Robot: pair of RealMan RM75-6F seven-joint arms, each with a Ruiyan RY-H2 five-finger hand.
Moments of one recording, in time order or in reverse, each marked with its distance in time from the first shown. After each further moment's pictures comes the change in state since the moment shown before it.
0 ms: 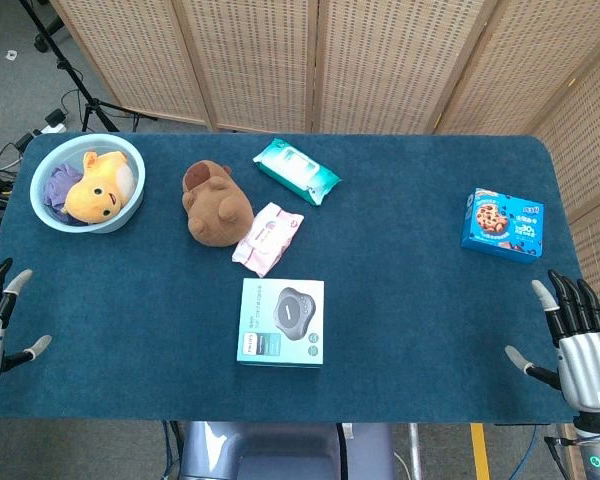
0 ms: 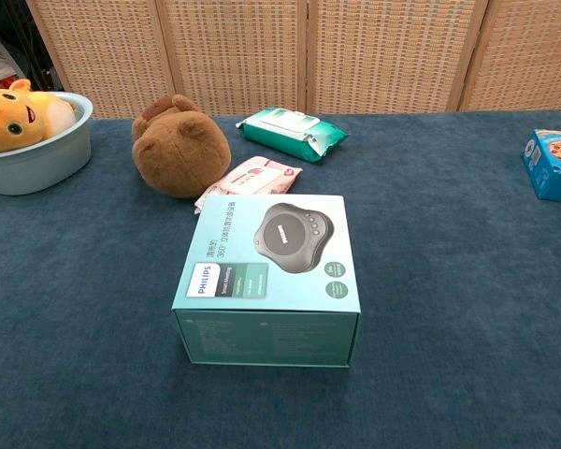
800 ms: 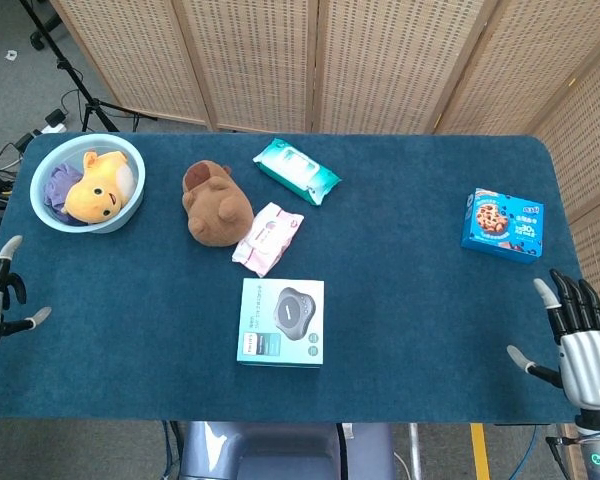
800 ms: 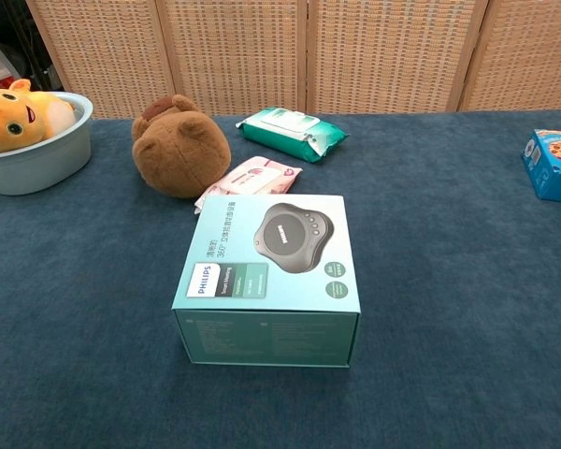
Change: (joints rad) left arm -0.119 0.048 -0.125 -0.039 -0.250 -0.279 -0.056; right arm 0.000 0.018 0.001 -0.026 0.032 -0.033 0.010
